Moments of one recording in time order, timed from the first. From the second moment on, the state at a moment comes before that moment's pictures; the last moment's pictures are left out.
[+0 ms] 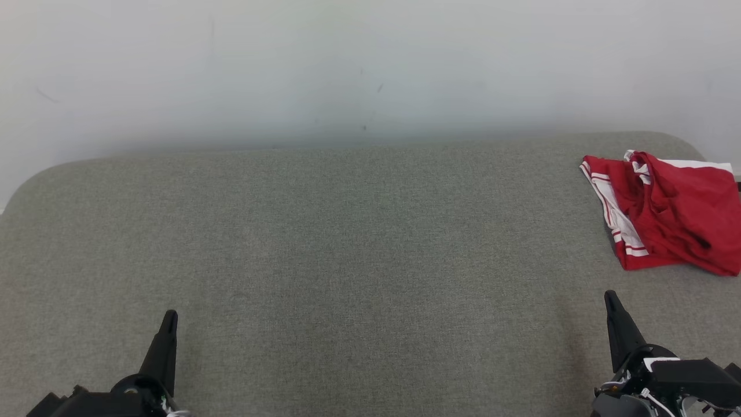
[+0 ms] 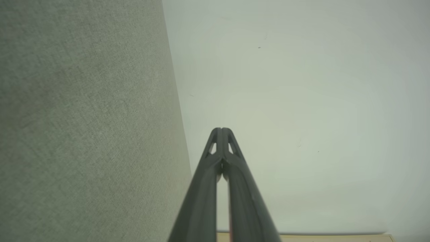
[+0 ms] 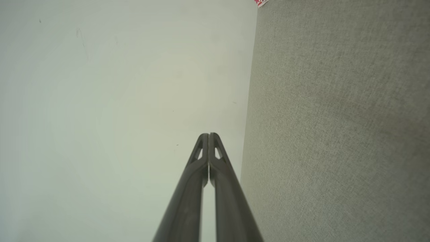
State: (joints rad) left arm -0.10 0.05 0.11 0.24 -1.61 -0.13 0.11; right arm -0.11 -0.05 -0.11 0.25 1.61 0.13 0.11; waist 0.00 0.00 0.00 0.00
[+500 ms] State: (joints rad) left arm -0.10 0.05 0.11 0.24 -1.61 -0.13 0.11; right arm -0.11 -0.05 -0.11 0.25 1.61 0.13 0.11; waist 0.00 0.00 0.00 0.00
